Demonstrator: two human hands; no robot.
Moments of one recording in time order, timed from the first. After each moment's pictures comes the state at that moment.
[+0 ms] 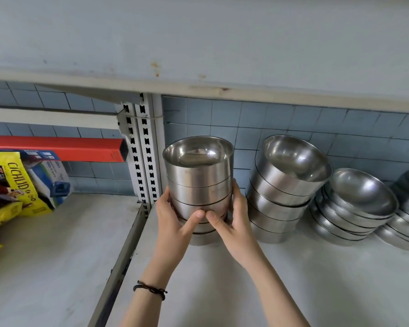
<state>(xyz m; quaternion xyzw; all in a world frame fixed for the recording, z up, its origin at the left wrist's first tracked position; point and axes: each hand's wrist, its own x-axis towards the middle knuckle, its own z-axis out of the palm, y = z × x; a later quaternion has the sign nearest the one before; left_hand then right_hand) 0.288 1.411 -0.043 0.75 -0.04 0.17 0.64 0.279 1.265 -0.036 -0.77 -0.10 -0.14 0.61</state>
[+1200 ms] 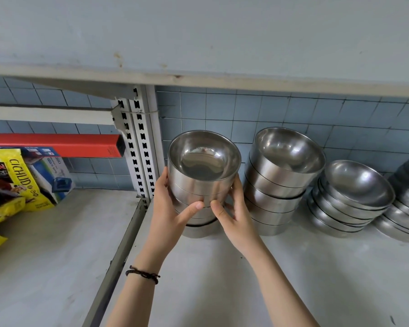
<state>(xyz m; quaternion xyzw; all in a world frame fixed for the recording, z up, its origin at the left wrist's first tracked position) 0.285 1.413 -0.017 0.75 -0.13 0.18 0.63 0.276 1.251 -0.026 -0.75 -0.14 -0.11 0.63</state>
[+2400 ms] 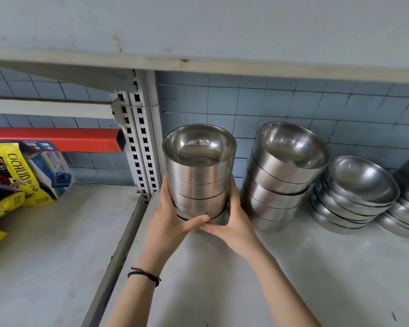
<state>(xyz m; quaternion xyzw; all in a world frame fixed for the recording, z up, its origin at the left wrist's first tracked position) 0.283 1.421 -0.046 0.84 -0.06 0.13 0.52 0.287 1.246 -0.061 -0.79 -0.13 -0.05 0.60</state>
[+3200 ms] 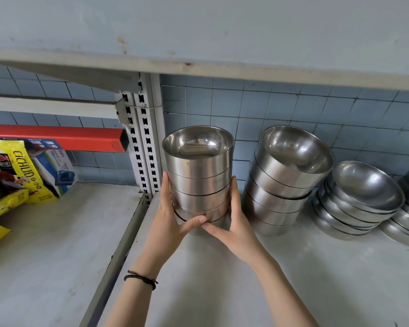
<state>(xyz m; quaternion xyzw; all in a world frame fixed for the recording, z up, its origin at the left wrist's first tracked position) 0.286 1.425 -0.054 0.81 -0.13 0.16 0.55 0.283 1.246 -0.061 -0.78 -0.16 -0.06 0.60</state>
